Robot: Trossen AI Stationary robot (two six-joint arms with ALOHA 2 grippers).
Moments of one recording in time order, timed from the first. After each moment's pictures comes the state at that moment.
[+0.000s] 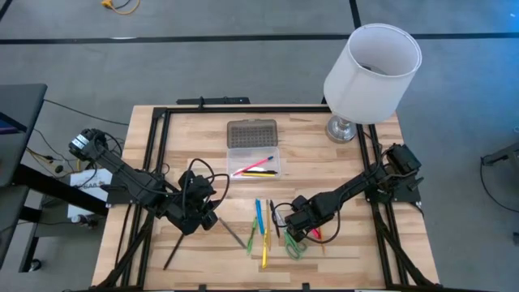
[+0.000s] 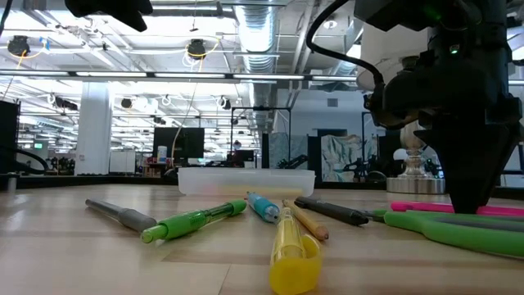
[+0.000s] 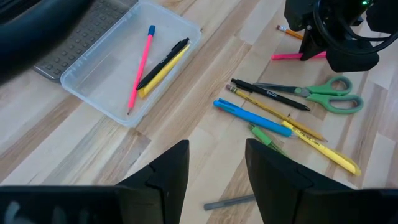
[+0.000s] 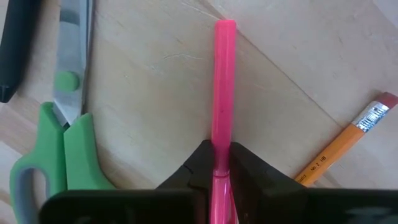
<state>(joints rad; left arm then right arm) -0.59 1.34 1.17 -0.93 -0.64 -1.05 0.41 1.87 1.07 -0.72 0.01 1.25</state>
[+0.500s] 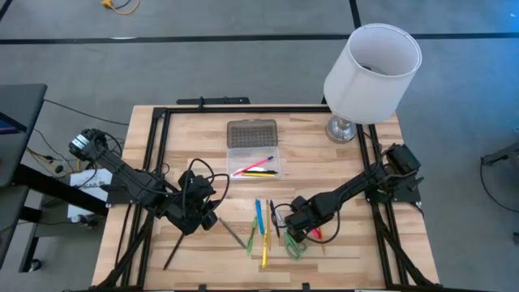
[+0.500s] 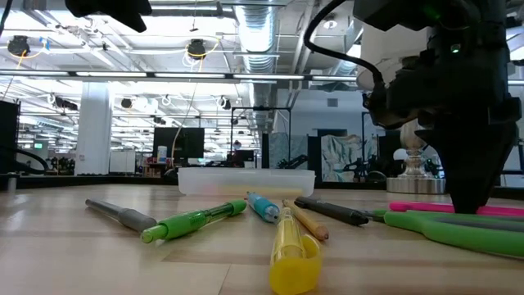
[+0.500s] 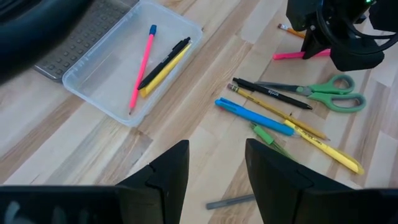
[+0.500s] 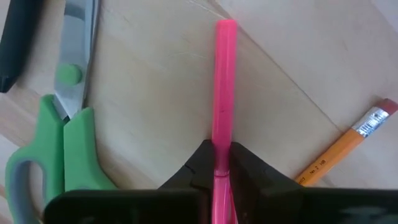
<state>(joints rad) -0.59 1.34 1.17 -0.94 -0.64 -1.05 0.41 1.86 1.09 -0.73 0.01 1.20</state>
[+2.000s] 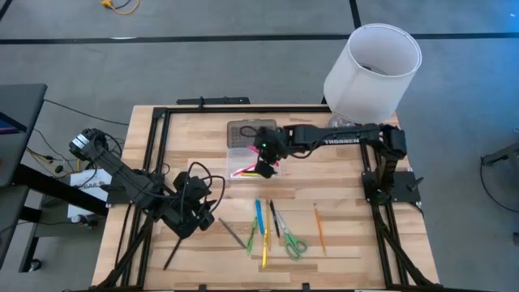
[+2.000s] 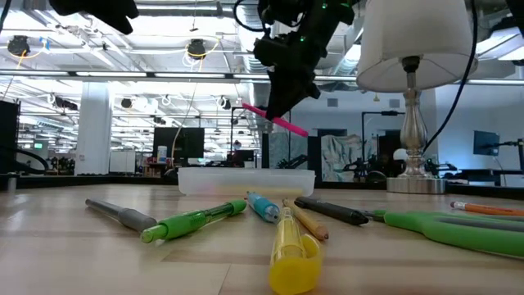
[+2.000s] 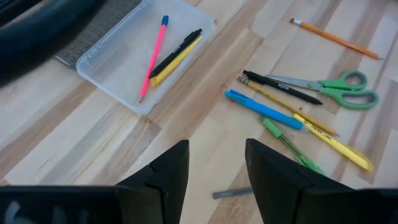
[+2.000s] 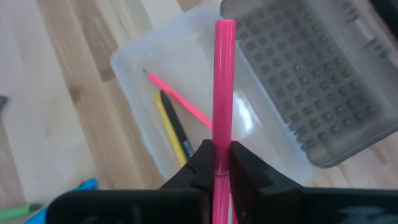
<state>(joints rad) -0.63 1.34 1.17 -1.02 -0.66 -1.16 -0.13 1.86 1.53 -0.71 0.10 0.23</state>
